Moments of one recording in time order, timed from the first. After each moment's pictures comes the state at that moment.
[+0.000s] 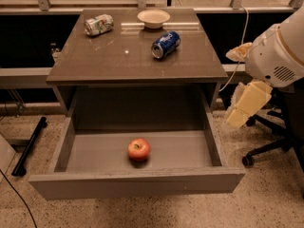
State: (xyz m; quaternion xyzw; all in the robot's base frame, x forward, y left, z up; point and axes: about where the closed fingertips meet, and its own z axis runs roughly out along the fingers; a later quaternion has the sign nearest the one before) arm 0.466 -0.167 0.942 -0.59 0.76 0.07 0.26
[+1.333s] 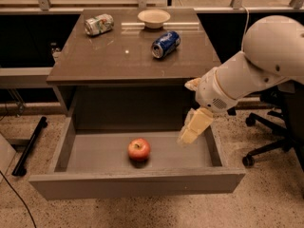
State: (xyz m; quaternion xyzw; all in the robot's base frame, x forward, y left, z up) arm 0.504 -0.094 0.833 -0.60 0.74 0.14 0.26
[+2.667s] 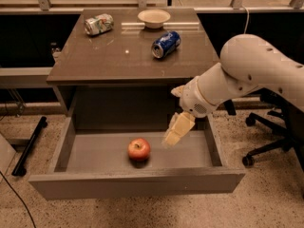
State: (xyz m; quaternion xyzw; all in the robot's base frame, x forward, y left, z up) arm 0.524 -0.061 0.792 -0.60 0.74 0.18 0.26
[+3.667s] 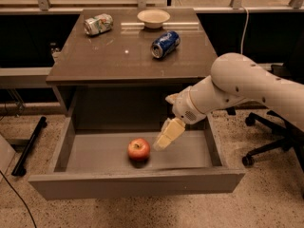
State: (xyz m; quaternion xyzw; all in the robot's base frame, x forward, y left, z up) arm 0.542 -0.044 0.752 -0.57 0.74 0.21 0.28
